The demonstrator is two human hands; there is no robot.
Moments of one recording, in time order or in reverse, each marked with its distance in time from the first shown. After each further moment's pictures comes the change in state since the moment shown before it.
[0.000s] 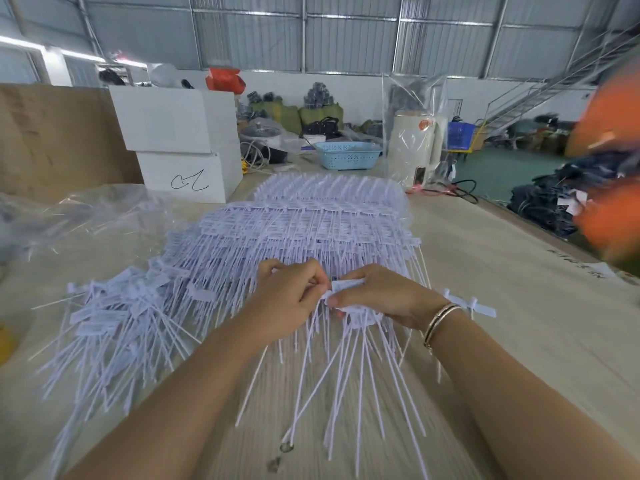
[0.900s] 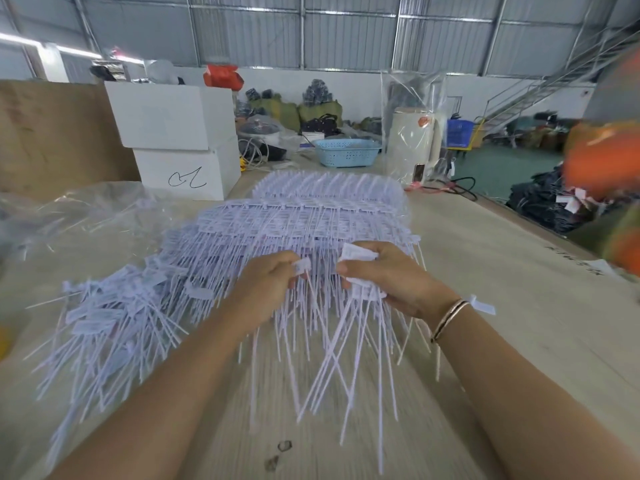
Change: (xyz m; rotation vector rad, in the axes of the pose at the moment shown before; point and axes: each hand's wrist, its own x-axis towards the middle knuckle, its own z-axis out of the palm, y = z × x) left_hand 0.007 -0.013 -0.015 -0.427 -0.014 -0.357; right_hand 0.005 0.004 -0.010 0.354 0.050 -0.283
